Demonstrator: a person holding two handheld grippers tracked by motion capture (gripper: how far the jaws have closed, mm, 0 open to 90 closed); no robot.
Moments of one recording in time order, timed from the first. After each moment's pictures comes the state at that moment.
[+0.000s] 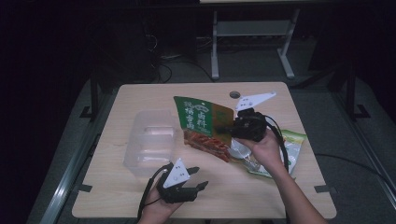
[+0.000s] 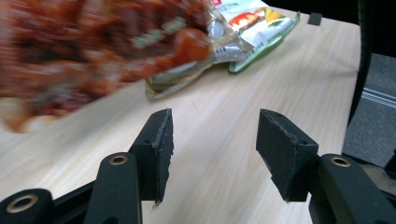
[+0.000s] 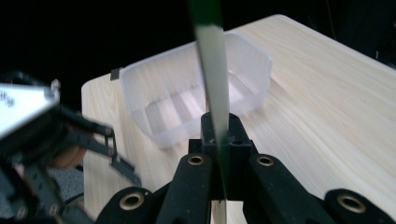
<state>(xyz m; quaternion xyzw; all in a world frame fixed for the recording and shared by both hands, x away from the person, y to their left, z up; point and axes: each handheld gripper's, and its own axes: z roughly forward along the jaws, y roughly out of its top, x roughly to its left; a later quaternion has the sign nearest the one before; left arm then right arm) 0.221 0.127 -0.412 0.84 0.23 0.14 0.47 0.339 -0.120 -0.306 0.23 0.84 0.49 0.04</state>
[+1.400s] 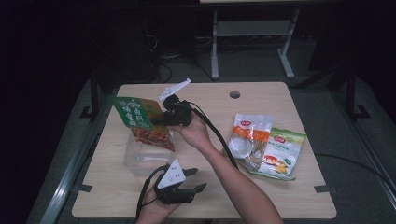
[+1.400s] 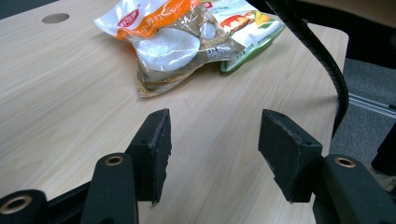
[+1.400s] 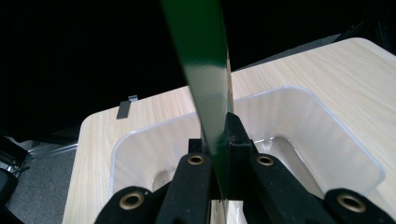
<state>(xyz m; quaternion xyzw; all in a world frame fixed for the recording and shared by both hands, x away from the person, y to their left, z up) 0.222 0.136 -0.415 0.84 0.22 0.12 0.49 0.405 0.056 -0.325 0.17 0.85 0.49 -0.02</state>
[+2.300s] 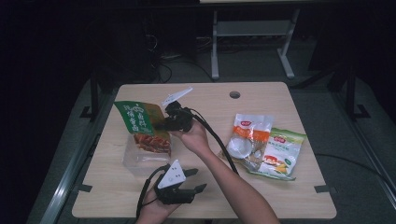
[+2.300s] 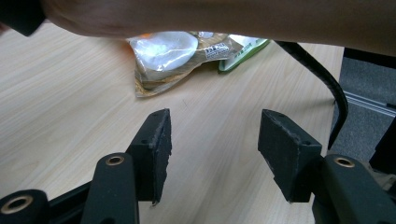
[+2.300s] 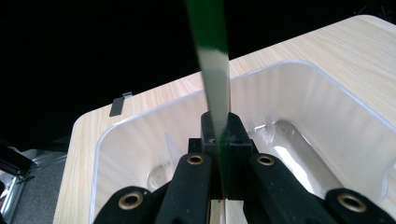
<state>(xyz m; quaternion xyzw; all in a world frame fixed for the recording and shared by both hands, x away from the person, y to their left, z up) 0.222 0.135 -0.415 0.84 0.22 0.12 0.48 0.408 0.055 -0.355 0.20 0.84 0.50 -0.03</state>
